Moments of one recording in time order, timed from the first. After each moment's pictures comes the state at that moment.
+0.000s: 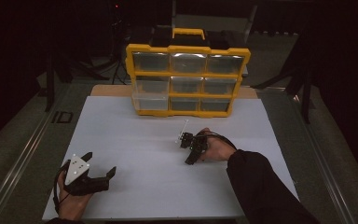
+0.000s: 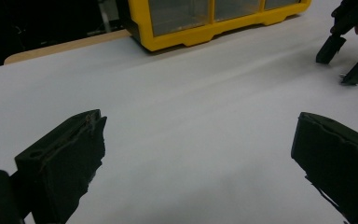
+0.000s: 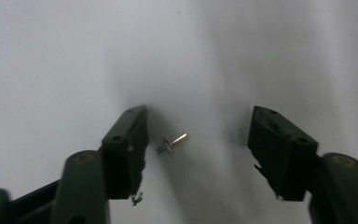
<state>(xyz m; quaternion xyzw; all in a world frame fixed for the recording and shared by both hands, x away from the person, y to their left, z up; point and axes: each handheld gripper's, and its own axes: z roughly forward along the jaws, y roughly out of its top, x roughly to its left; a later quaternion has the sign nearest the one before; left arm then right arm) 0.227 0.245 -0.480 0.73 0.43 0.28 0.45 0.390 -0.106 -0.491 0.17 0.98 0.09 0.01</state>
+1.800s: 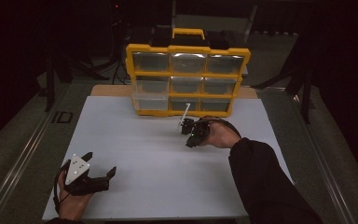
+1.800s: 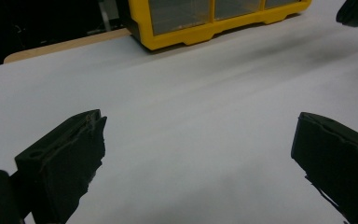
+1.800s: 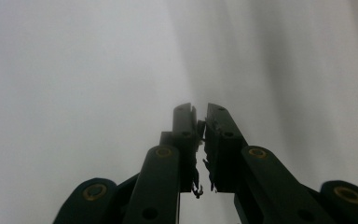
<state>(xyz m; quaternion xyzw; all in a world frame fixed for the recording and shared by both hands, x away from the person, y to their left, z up) 0.227 0.245 -0.480 0.74 0.43 0.28 0.44 0.400 -0.103 -0.423 0.15 0.98 0.11 0.02</state>
